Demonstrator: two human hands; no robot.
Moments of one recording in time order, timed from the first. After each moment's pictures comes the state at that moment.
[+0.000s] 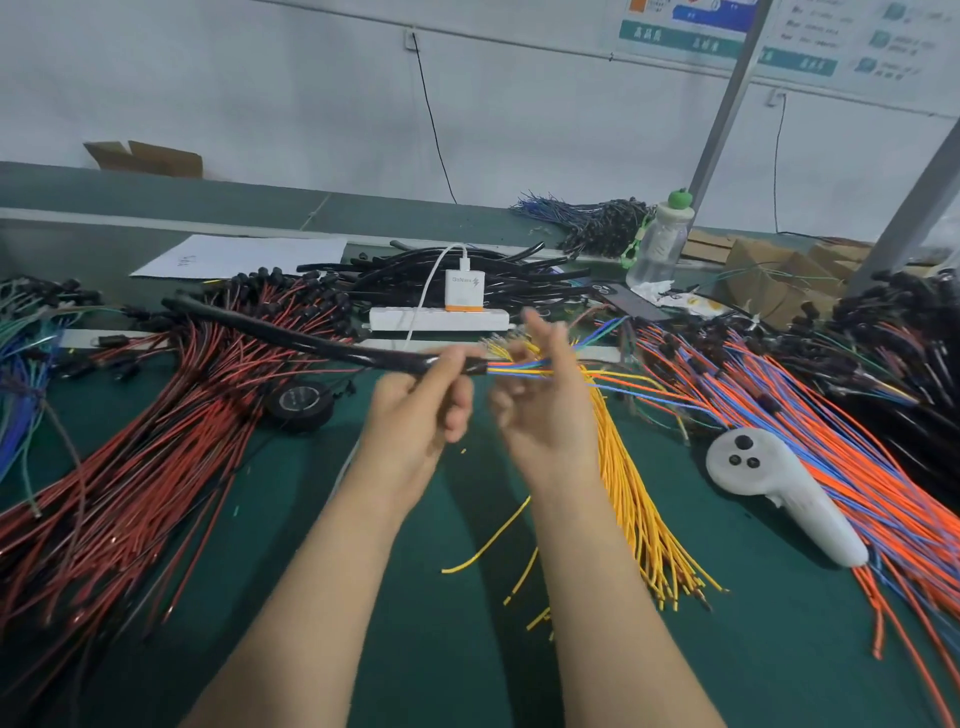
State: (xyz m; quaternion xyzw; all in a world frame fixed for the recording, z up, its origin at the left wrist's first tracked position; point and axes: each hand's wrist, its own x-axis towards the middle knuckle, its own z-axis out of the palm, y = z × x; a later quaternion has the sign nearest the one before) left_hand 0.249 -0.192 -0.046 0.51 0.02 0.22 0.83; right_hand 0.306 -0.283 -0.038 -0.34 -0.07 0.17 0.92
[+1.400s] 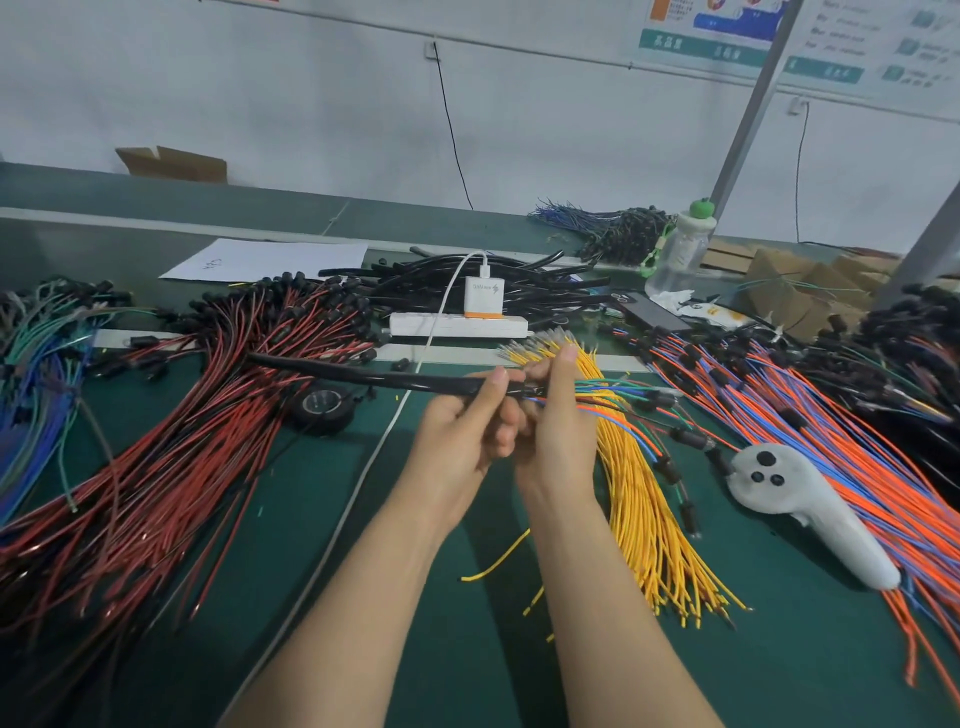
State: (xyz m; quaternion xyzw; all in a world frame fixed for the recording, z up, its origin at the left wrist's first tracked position) left_hand 0.251 -0.205 -0.053 0.50 0.00 0.17 0.85; right_hand 0.293 -0.266 -0.049 -0.48 -0.03 0.04 0.88
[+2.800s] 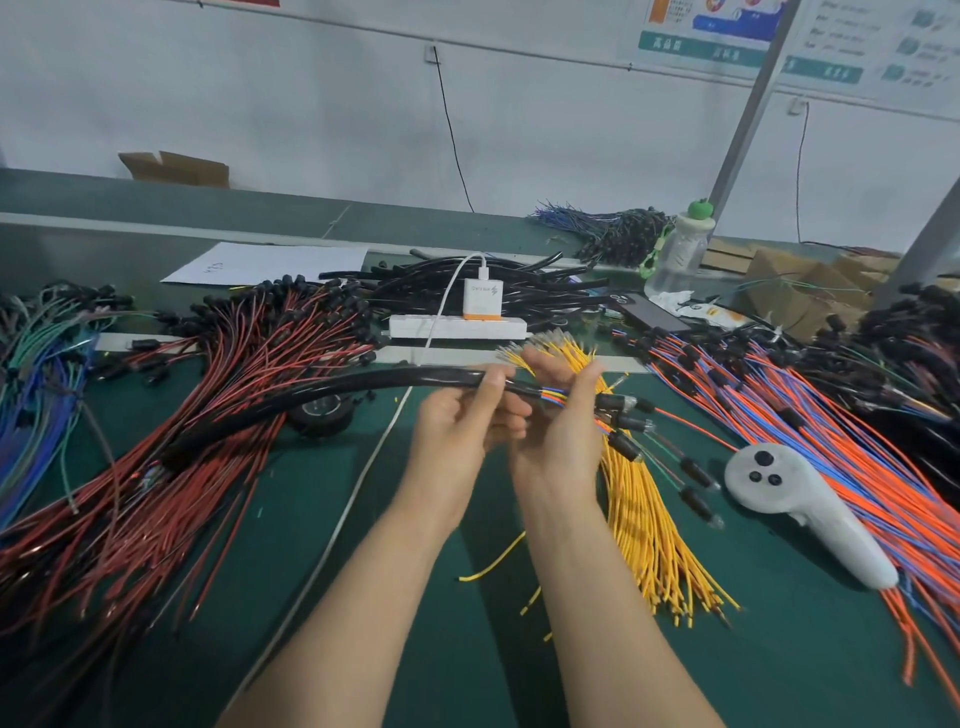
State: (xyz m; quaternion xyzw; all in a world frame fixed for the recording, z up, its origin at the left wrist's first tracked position) left_hand 0.252 -0.209 -0.054 0.52 0.01 0.22 0.82; right_hand 0.295 -0.268 -0.047 -0.36 0.02 0.06 0.93
